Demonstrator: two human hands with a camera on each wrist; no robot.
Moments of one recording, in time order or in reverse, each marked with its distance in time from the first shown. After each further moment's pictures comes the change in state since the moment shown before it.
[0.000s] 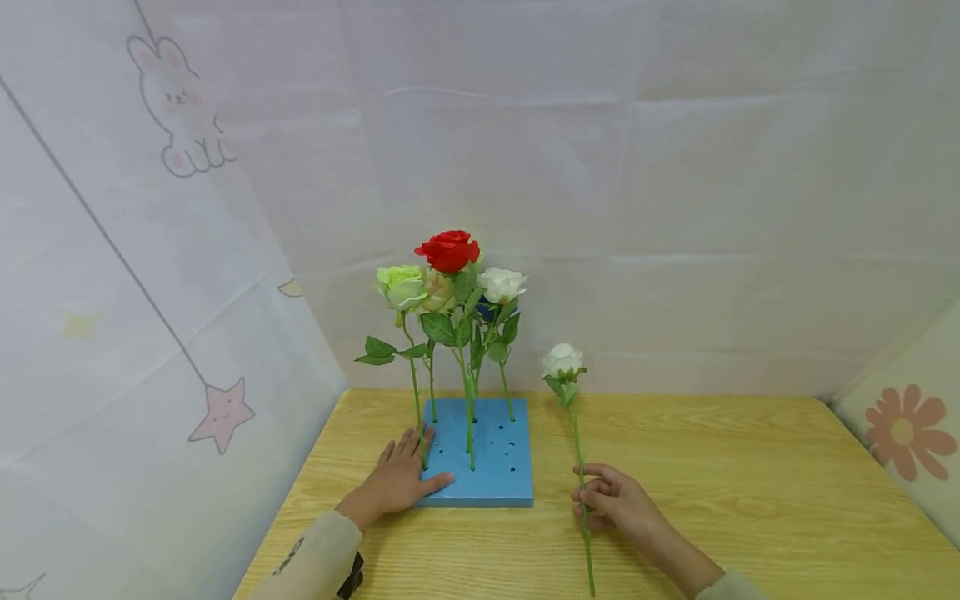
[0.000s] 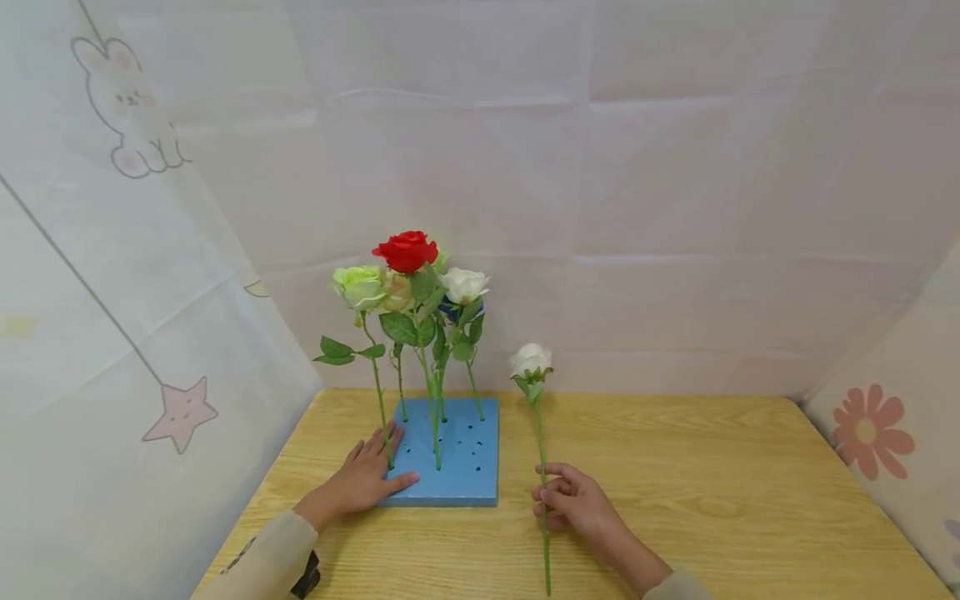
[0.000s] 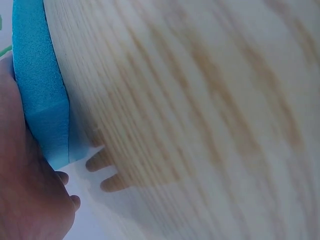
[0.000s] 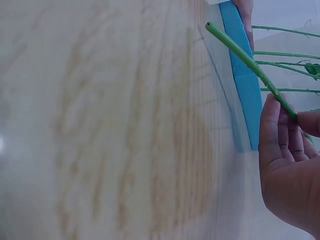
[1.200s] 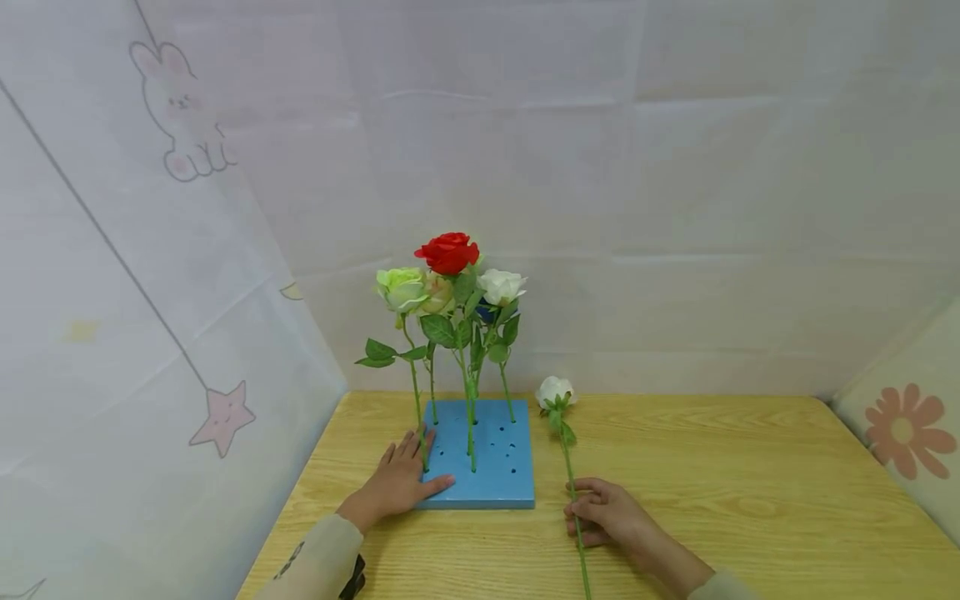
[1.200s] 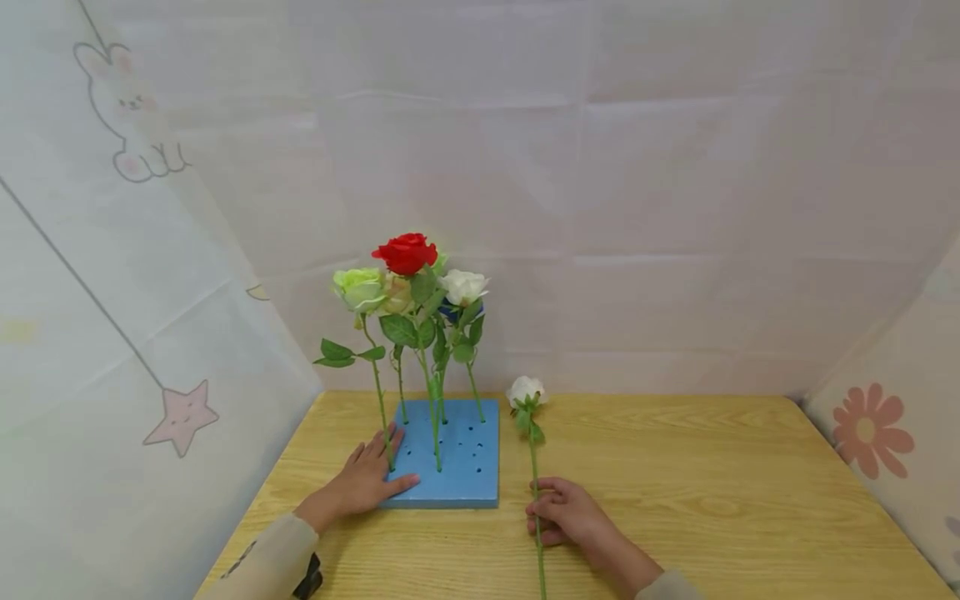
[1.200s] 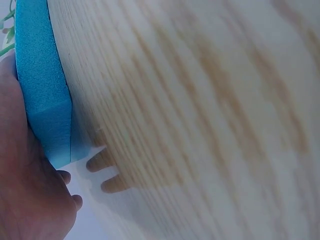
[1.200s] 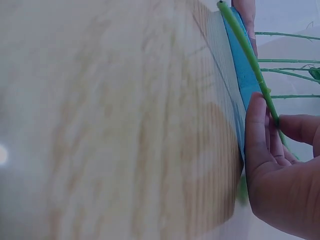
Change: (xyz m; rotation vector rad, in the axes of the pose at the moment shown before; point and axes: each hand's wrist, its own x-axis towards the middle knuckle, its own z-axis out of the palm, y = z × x) left_hand -0.004 0.003 -0.006 -0.052 -0.003 0.026; right_hand 0.005 0.011 0.009 0.057 -0.017 0.141
